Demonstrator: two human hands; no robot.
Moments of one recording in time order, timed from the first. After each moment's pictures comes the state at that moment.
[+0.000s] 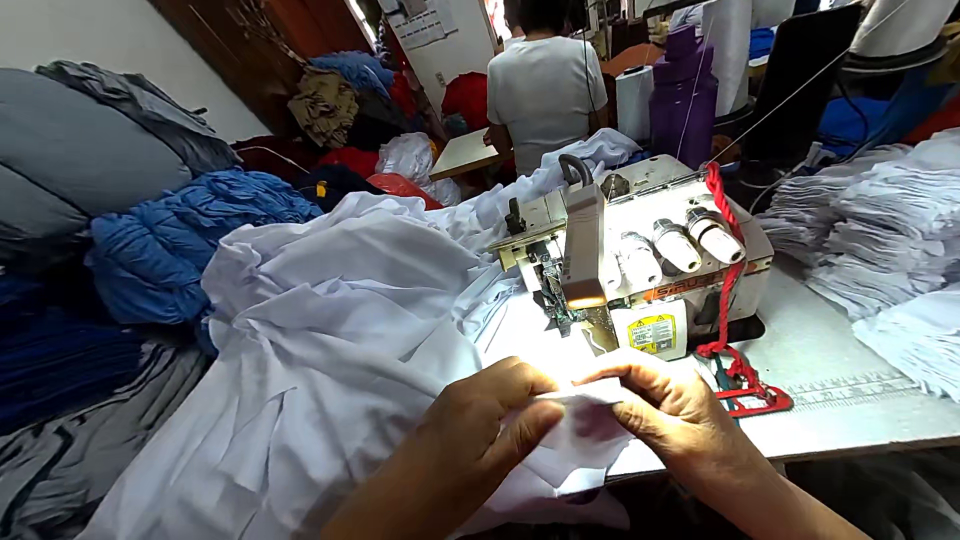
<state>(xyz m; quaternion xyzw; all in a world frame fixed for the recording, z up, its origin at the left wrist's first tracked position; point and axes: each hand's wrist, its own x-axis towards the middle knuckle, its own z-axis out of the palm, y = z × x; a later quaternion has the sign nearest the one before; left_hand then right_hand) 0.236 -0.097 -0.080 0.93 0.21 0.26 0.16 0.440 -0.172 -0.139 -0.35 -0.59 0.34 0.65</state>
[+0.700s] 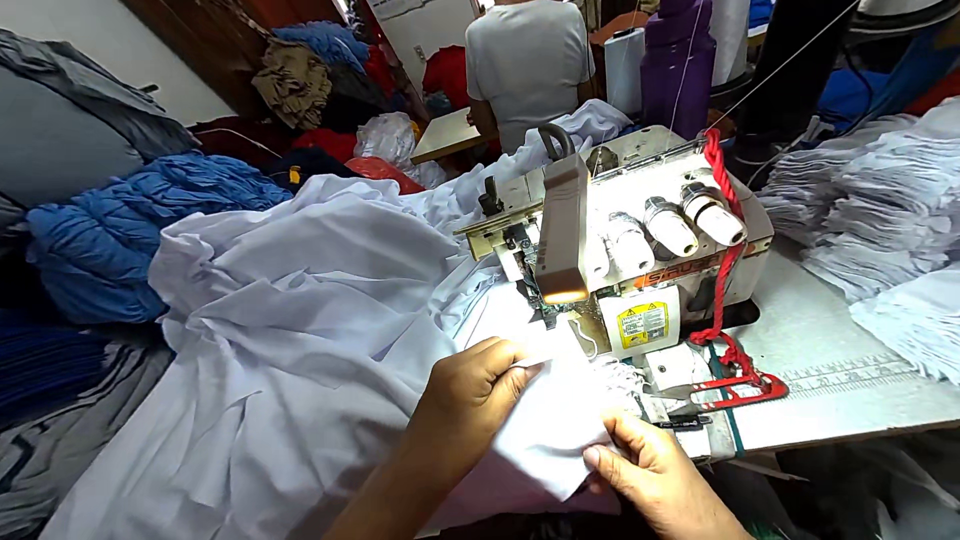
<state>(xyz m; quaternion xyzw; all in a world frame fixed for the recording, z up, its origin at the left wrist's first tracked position) 0.252 -0.075 -0.118 0.89 0.28 0.33 0.11 0.420 -0.202 -0.200 -0.46 -0.47 0.48 0.58</state>
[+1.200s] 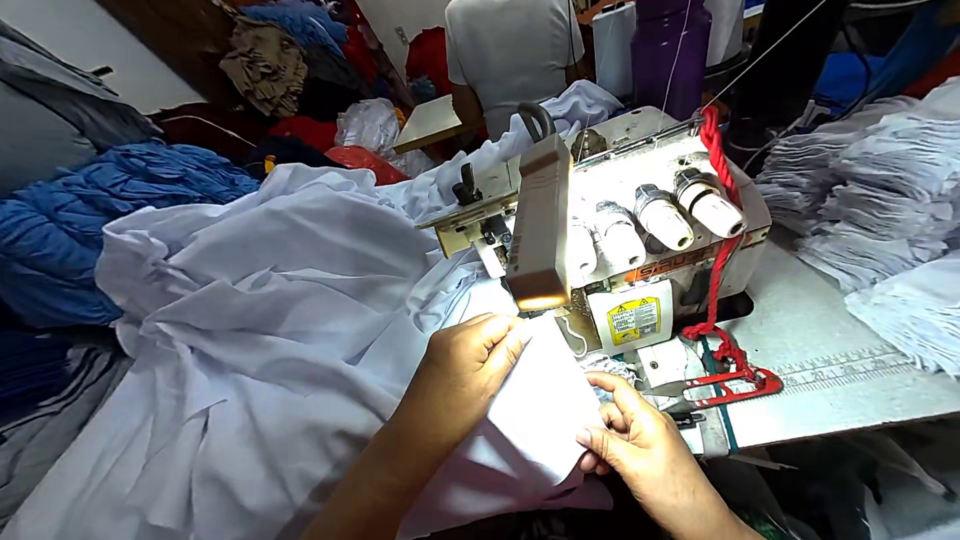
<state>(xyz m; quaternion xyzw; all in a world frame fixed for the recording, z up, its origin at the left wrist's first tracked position) 0.272 -0.059 -0.113 0.89 0.33 0.30 0.12 0.425 -0.188 -0.193 -0.55 -0.41 0.48 0.55</state>
